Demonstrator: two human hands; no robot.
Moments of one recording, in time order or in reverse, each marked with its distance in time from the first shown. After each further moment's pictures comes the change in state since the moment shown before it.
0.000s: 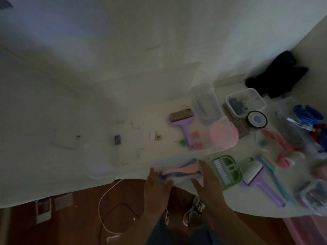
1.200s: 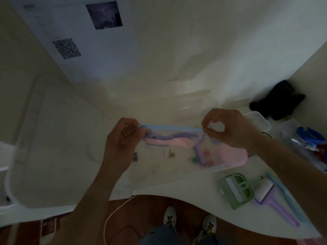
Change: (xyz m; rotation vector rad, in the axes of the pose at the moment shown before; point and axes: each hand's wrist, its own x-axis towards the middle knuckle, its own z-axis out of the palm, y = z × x) left_hand -0.008 0.123 -0.240 -0.582 0.253 0.666; right_hand 0.080 -0.206 -0.183 -0.169 0.017 -0.846
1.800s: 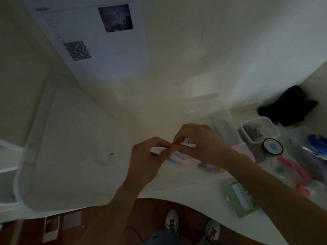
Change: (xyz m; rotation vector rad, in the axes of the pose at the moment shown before) left_hand -0.013 -0.022 0.029 0.348 -0.118 0.114; right_hand 0.030 -0.057 0.060 0.089 -0.063 -0.181
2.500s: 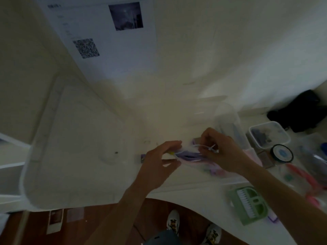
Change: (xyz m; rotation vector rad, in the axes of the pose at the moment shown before) left_hand -0.005 -0.031 0.018 -0.241 -0.234 -0.104; right_hand -0.037 0.053 0.007 0.160 0.032 0.308
